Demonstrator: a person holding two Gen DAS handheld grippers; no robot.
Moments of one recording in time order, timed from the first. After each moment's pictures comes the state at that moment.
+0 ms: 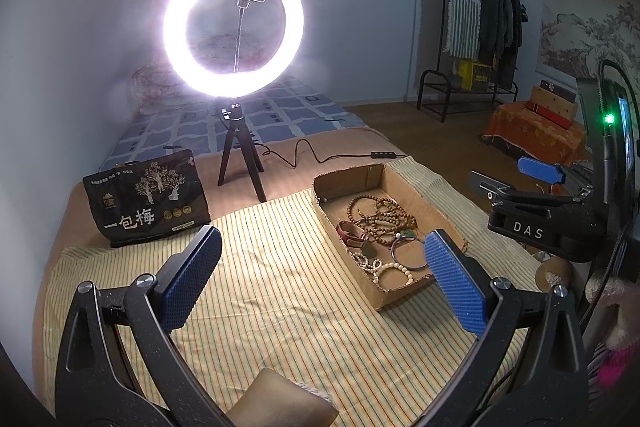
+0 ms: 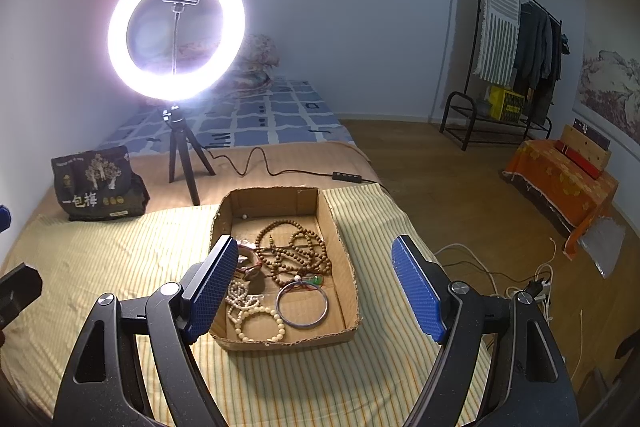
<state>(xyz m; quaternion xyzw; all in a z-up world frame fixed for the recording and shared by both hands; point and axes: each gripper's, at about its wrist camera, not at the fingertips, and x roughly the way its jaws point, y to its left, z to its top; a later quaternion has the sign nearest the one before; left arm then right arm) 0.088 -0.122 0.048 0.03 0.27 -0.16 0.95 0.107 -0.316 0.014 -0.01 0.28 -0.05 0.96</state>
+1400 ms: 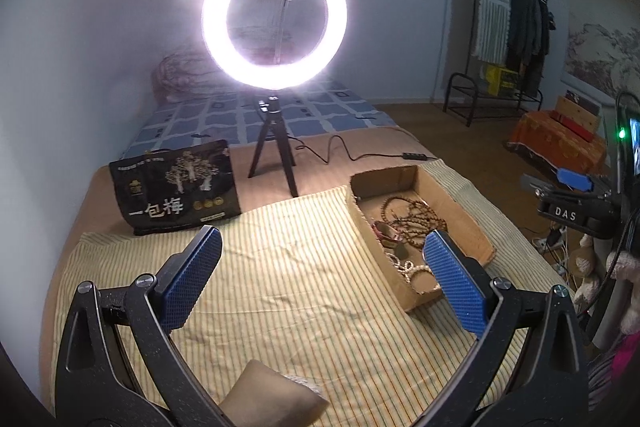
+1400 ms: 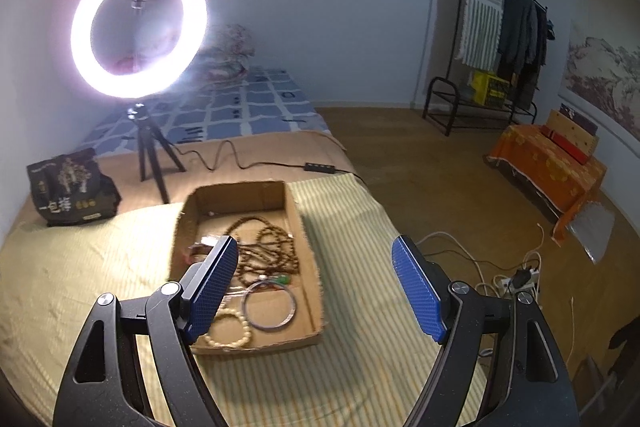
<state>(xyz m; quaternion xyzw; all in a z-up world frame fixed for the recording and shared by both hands) 0.101 -0.090 0.049 0.01 0.28 -0.11 0.95 0.122 -0.353 0.006 0.00 0.30 -0.09 0.95</state>
